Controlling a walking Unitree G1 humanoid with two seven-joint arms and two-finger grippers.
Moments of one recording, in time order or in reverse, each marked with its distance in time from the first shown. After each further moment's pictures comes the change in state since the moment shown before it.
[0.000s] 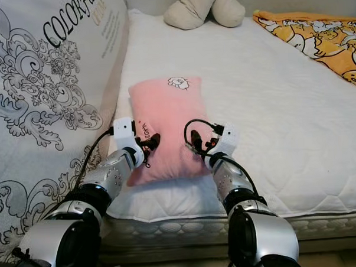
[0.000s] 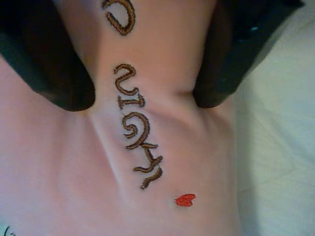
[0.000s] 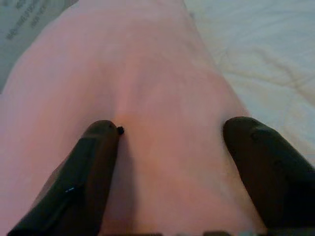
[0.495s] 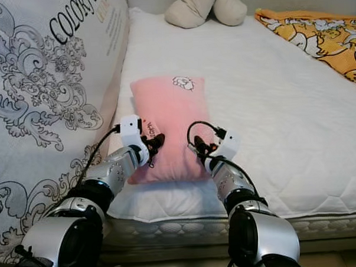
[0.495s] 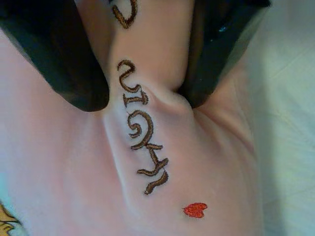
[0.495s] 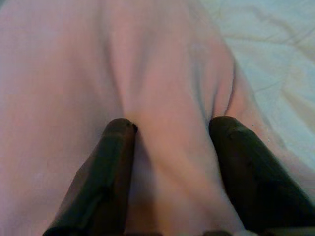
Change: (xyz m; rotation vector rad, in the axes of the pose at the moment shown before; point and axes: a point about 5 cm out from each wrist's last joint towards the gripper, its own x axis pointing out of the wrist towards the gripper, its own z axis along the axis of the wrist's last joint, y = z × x) left arm 0.001 -0.014 0.004 -0.008 0.046 -0.083; right arm -0.002 -0.005 -0.011 0.065 0.087 -0.040
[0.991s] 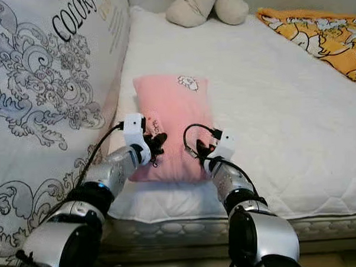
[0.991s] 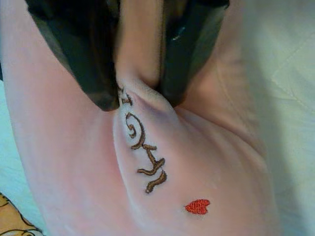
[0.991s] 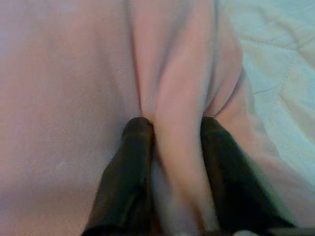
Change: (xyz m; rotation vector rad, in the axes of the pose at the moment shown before) left arm -0.002 -0.004 -0.001 0.086 -0.015 -0.056; right arm 0.001 0.004 -0.003 -0.095 0.023 0.004
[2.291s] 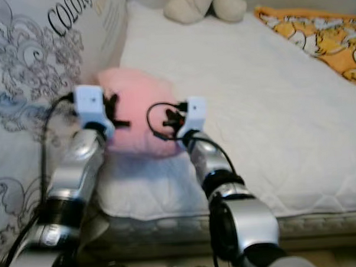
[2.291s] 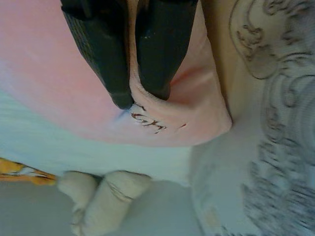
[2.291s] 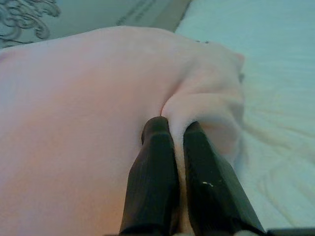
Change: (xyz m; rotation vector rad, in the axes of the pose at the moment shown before) left arm -0.064 0.036 0.074 0.355 -0.509 0.329; right arm 0.012 0.092 0.039 -0.265 -0.189 0.355
